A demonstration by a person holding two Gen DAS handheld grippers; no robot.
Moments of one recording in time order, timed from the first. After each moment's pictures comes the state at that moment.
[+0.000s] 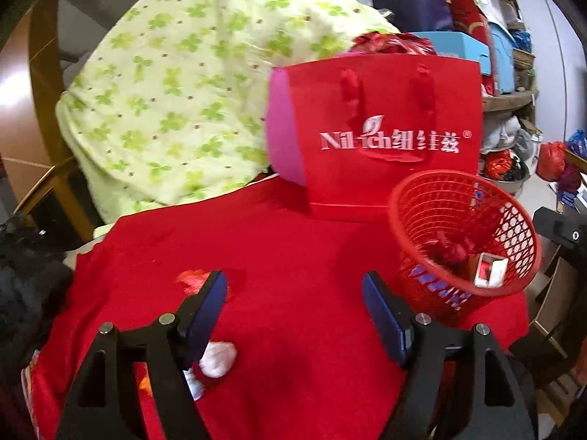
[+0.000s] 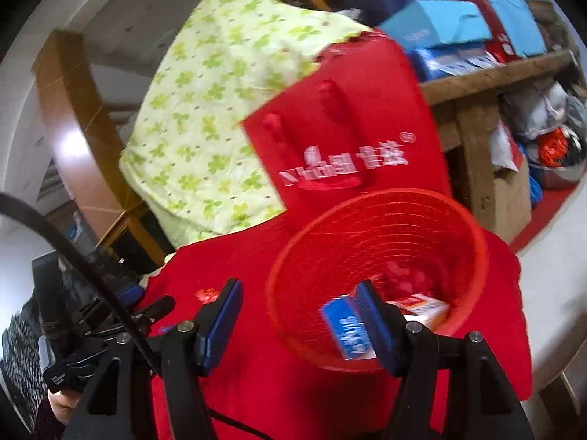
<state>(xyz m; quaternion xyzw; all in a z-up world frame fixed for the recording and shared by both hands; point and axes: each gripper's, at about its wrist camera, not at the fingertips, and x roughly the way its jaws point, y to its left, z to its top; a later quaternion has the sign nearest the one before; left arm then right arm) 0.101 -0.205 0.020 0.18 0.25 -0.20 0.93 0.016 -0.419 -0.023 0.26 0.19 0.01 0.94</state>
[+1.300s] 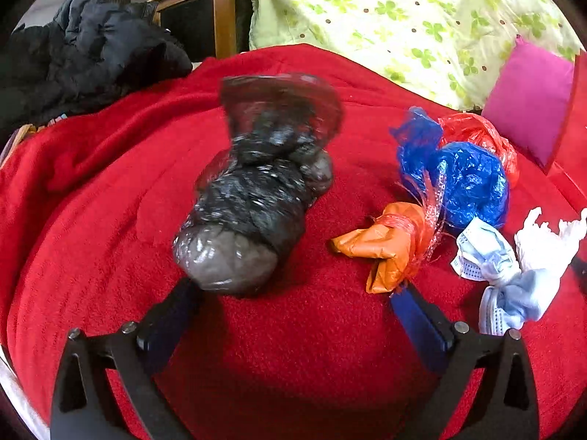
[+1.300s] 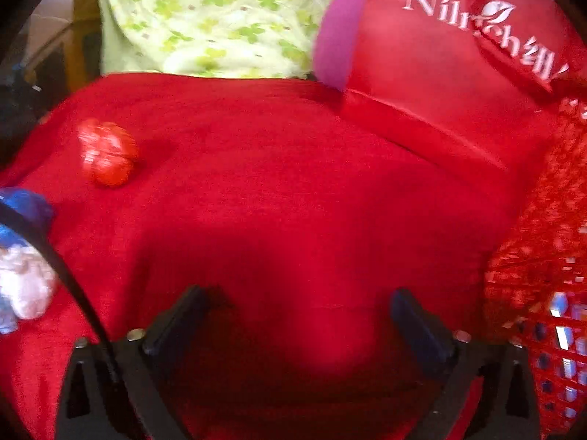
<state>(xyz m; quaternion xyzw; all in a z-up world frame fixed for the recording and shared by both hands) 0.227 0.079 -0.189 -0.02 0.37 0.04 0.93 0.258 -0.267 -0.207 0.02 0.40 -0.10 0.91</state>
